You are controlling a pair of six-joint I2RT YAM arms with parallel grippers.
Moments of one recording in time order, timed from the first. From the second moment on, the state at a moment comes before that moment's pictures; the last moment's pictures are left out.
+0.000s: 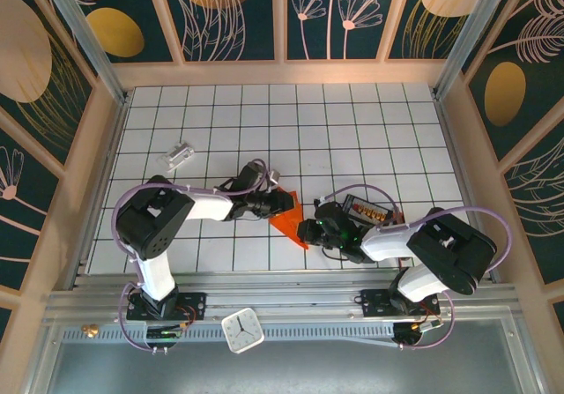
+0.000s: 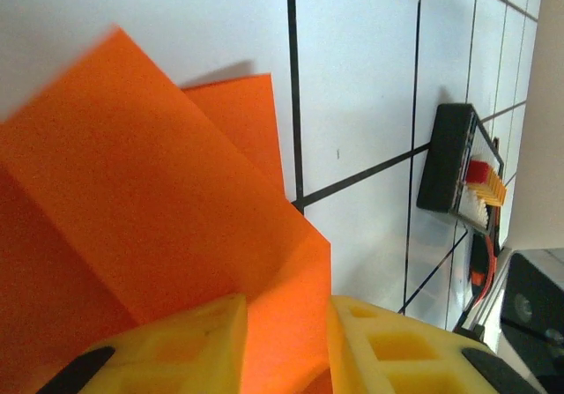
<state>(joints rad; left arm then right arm) -0.68 1.82 0.81 0.23 0.49 -0.94 0.89 1.46 0.34 0.40 -0.08 0.96</state>
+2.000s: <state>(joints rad) -0.62 1.80 0.80 0.26 0.53 -0.89 0.90 1.46 0.34 0.40 -0.07 0.96</state>
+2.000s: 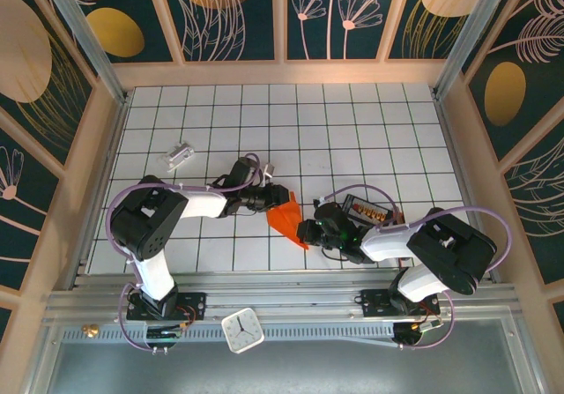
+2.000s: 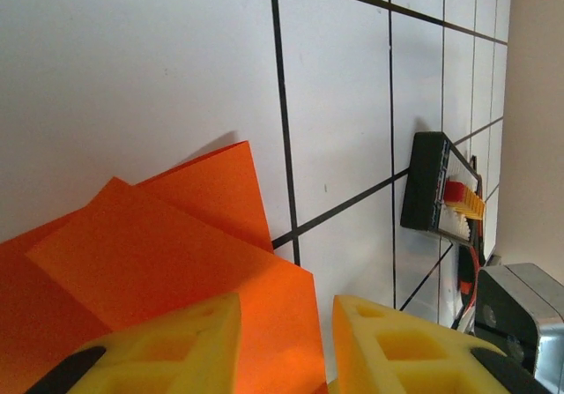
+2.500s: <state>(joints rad) -0.58 1.85 0.81 0.23 0.50 -0.89 0.90 1.46 0.34 0.40 -0.07 0.96</state>
